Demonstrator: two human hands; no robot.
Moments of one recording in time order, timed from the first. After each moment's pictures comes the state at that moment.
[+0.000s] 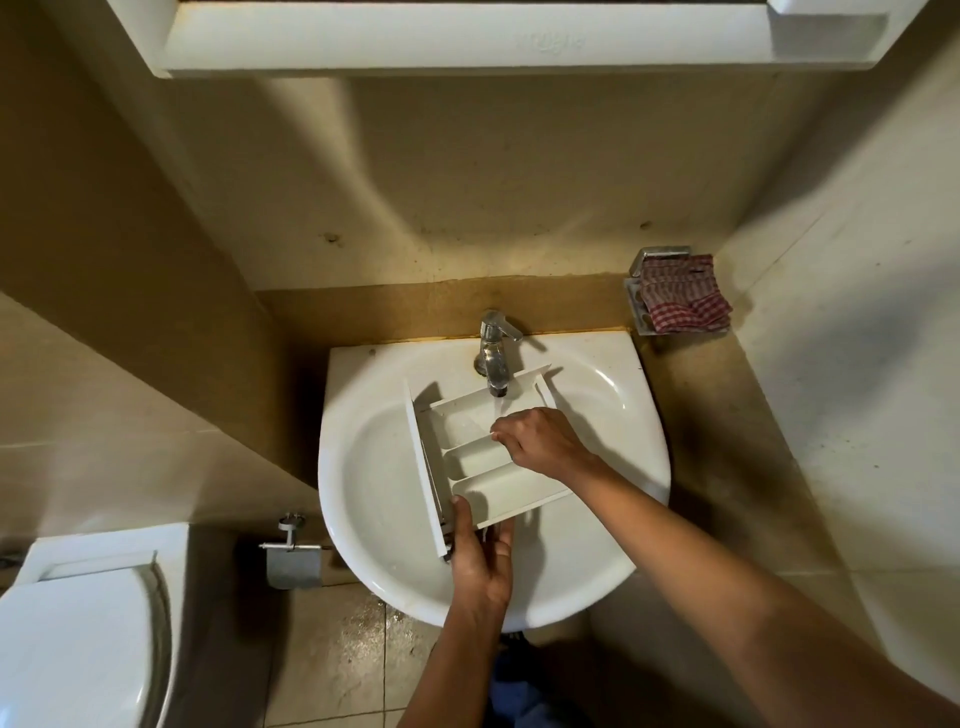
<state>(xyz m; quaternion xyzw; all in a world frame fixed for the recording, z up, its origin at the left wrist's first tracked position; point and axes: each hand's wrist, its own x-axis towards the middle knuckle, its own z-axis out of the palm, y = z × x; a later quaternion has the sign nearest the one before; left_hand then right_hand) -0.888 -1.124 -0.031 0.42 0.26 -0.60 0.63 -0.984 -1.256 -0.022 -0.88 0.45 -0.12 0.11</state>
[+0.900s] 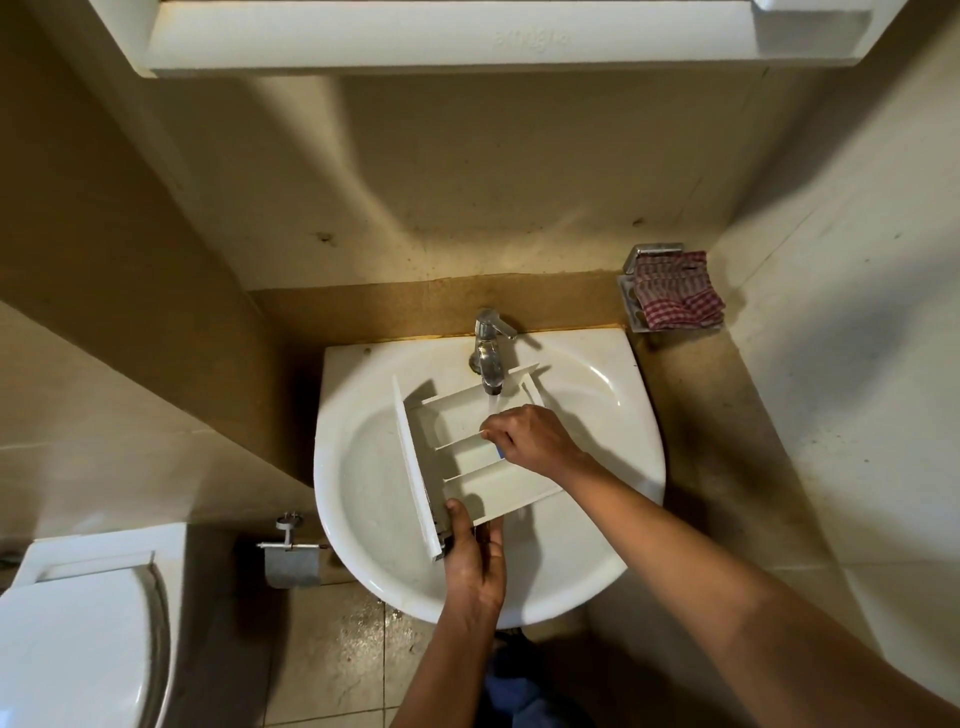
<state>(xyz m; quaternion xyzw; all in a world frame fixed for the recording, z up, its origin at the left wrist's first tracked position) -0.889 -1.122 -0.018 0.43 0.25 -0.58 0.65 -0.979 -1.255 -0.025 -0.86 0.46 -0.14 0.17</state>
